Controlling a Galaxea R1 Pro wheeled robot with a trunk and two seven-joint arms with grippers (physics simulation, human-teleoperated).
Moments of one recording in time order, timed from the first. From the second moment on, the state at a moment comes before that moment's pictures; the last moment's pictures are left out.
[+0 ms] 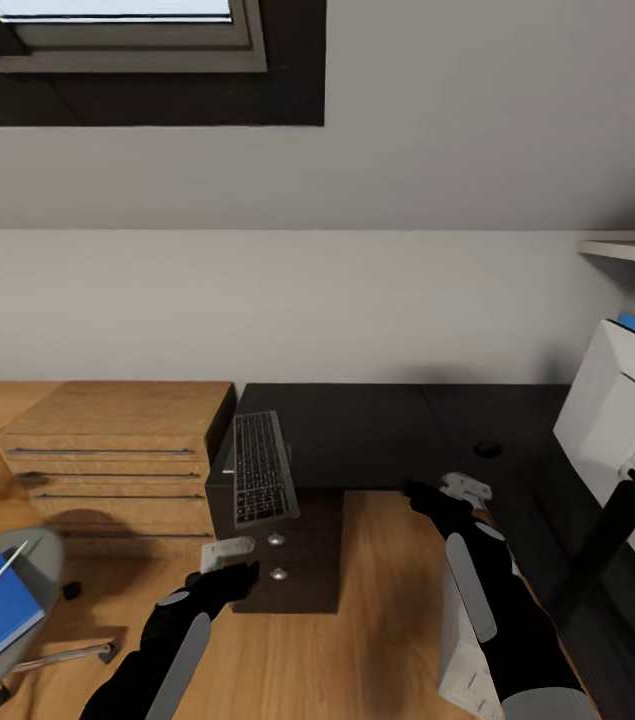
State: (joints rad) left arm -0.25 -0.04 -0.20 -1.30 0.36 0.57 0.31; right arm -0.45 0.08 -0.05 -1.26 -0.31 0.43 -0.21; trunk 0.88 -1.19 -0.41
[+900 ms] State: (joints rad) left arm -0.25 -0.04 -0.20 -1.29 0.37 0.56 0.31; right arm -0.45 0.08 -0.05 -1.25 -0.31 0.43 -0.21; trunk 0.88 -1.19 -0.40
